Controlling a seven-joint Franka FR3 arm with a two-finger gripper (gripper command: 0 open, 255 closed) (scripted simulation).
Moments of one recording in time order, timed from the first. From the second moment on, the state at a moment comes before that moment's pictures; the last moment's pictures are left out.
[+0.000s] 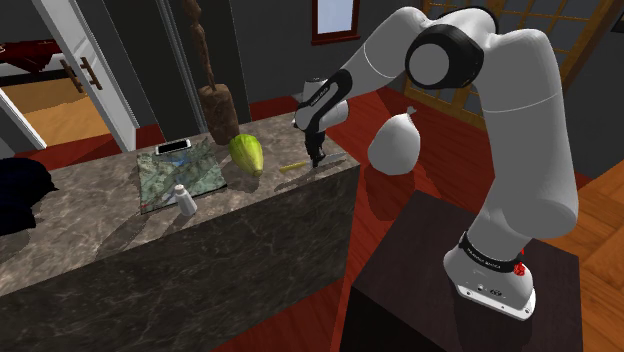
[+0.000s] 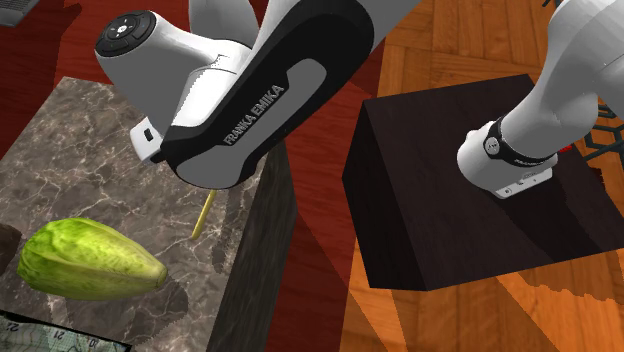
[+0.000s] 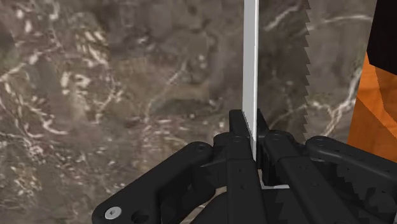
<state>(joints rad) 0.12 0.54 -0.26 -1.90 0.23 2.43 -1.44</state>
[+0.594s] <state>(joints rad) 0.13 0.49 -0.27 -1.91 0.21 2.38 -1.43</state>
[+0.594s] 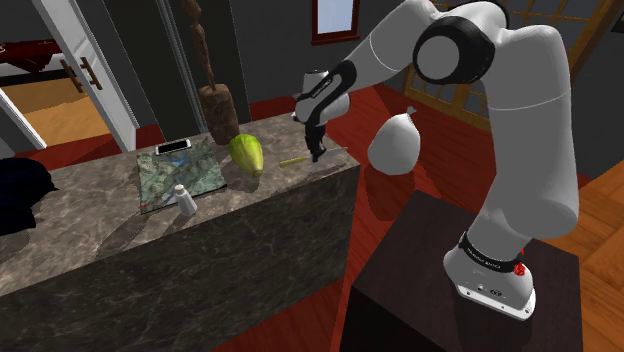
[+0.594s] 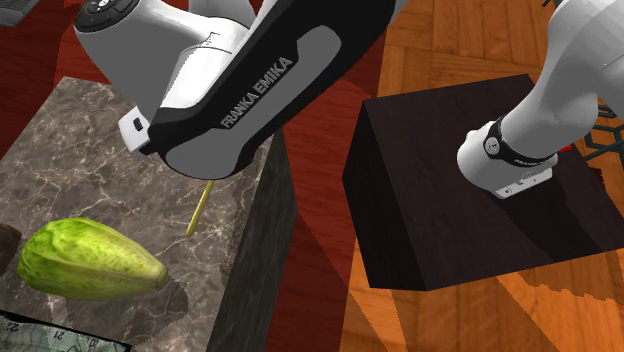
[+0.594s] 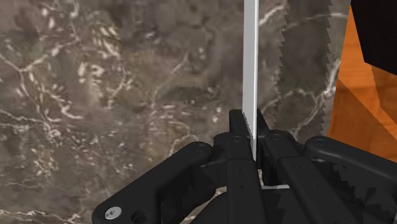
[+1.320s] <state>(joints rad) 0.15 0.40 -0.29 -1.88 0.17 2.27 -1.40</state>
